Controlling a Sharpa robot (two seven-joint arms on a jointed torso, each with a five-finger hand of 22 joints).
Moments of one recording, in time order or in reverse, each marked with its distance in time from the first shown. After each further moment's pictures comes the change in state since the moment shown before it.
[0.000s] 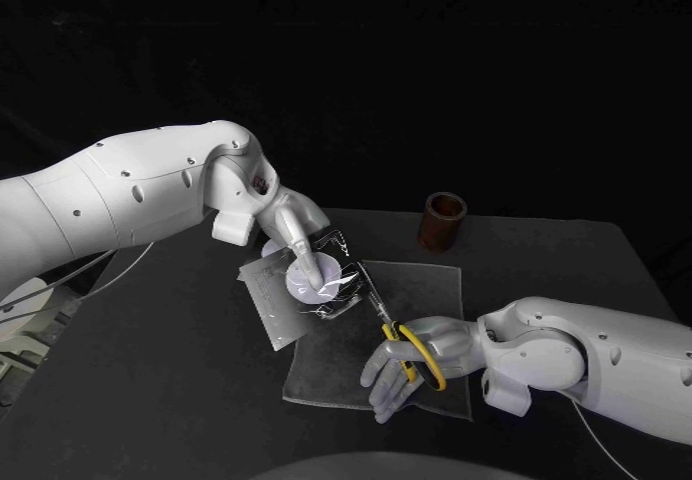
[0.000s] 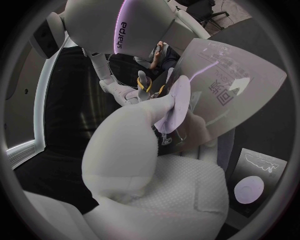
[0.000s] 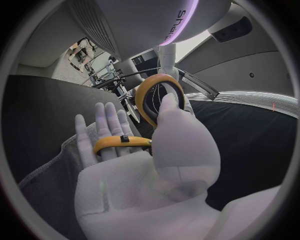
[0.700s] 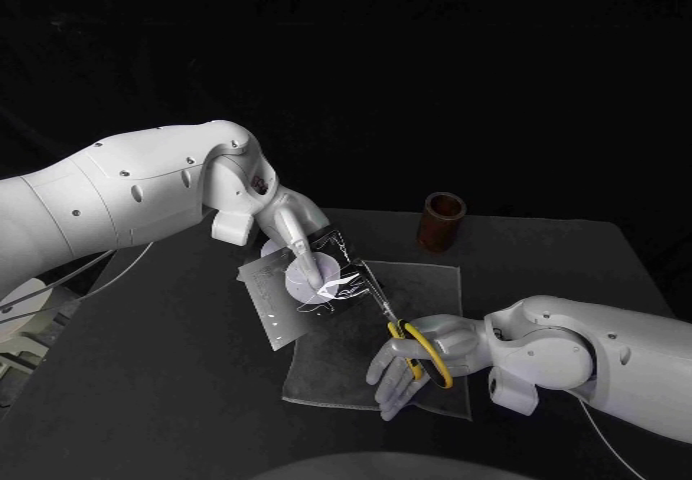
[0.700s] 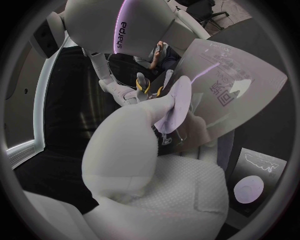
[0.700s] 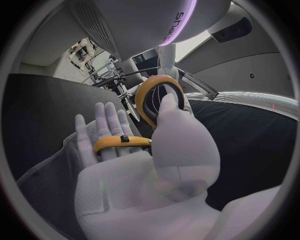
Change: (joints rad) left arm 0.000 0.001 0.000 -0.008 0.003 0.000 -0.005; left_hand 0.000 0.000 0.000 0.000 -0.001 0.003 0.003 0.004 0.000 -0.002 0.002 0.000 0.003 0.000 0.000 0.000 0.003 -0.004 0.000 0.000 0.000 0.001; right arm 0.005 -0.026 0.001 0.009 -0.005 -0.001 0.000; right_hand -0.002 0.006 0.001 0.001 0.000 0.000 0.000 0.000 -0.001 0.000 0.000 0.004 0.000 0.002 -0.002 0.000 -0.002 0.000 0.000 0.000 0.000 0.000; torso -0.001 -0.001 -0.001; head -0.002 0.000
